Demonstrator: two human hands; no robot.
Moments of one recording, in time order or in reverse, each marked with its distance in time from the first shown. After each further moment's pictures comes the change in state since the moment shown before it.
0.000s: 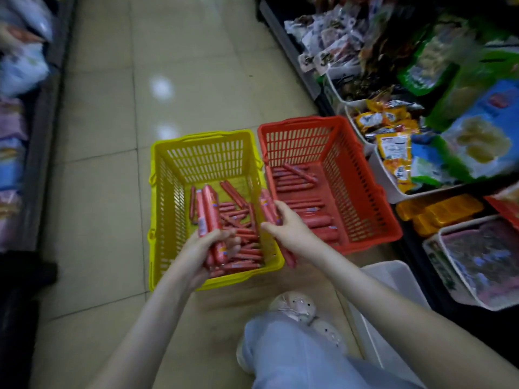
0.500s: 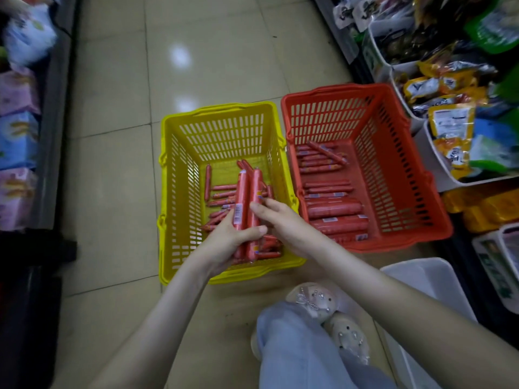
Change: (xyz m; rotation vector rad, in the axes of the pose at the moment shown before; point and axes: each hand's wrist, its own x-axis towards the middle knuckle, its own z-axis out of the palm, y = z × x) left_hand 0.048 -0.016 -0.004 0.275 -0.252 0.050; right_hand 0.033 0.009 0.045 0.612 -0.329 0.152
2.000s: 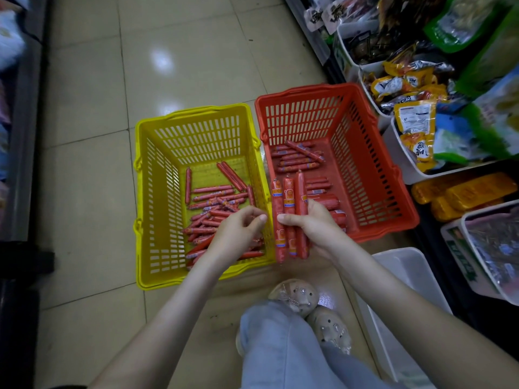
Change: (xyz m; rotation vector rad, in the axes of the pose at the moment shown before) left_hand 0.018 -0.012 0.054 0.615 0.154 0.064; right_hand -0.058 -0.010 -0.068 0.059 0.357 -0.032
